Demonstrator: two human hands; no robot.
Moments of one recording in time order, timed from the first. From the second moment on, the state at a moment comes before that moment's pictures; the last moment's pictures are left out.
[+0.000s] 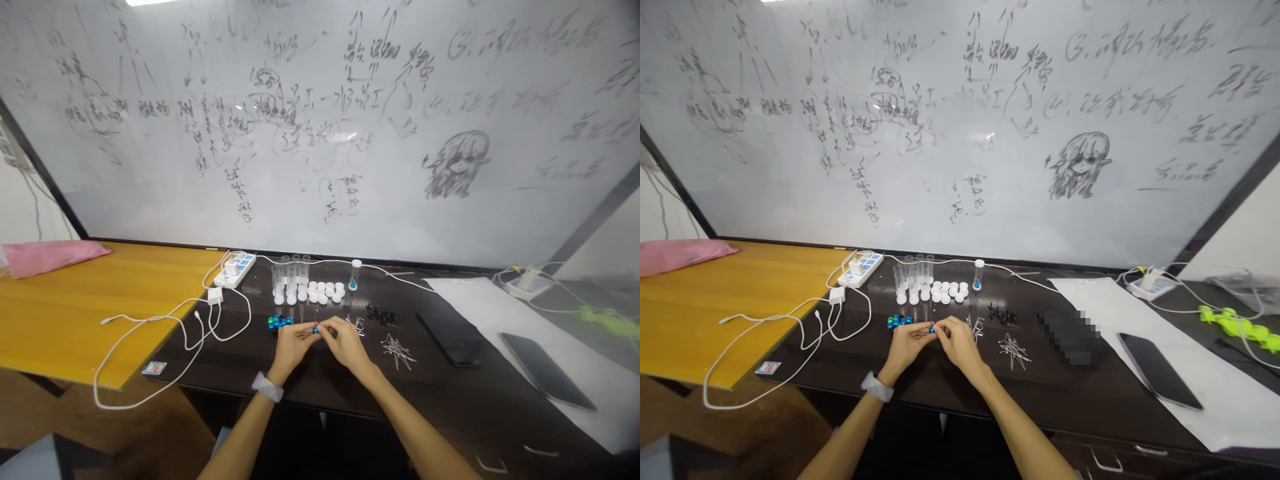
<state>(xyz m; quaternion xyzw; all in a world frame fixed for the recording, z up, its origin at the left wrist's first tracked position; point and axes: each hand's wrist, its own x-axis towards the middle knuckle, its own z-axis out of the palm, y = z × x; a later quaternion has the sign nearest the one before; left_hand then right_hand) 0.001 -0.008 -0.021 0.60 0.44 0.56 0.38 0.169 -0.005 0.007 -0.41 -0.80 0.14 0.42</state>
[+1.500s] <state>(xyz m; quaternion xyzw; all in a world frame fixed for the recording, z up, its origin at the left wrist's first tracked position) -0.003 -0.013 -0.010 0.44 0.36 0.52 0.63 0.240 0.056 0.015 -0.34 -0.93 0.11 0.09</state>
